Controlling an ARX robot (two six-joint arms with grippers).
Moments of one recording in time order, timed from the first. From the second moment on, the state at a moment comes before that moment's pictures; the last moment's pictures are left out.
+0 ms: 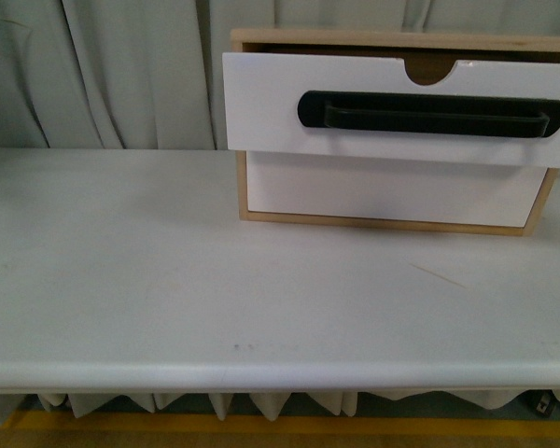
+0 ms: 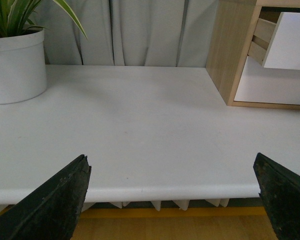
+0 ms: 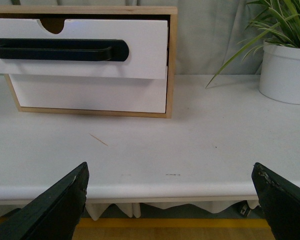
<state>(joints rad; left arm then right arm) 0.00 0.00 0.01 0.00 0.00 -0.01 0.00 0.00 0.01 0.00 0.00 -0.01</state>
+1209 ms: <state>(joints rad) -0.20 0.18 0.05 -0.02 -0.53 -0.09 0.01 0.19 0.11 -0.13 -0.02 -0.13</state>
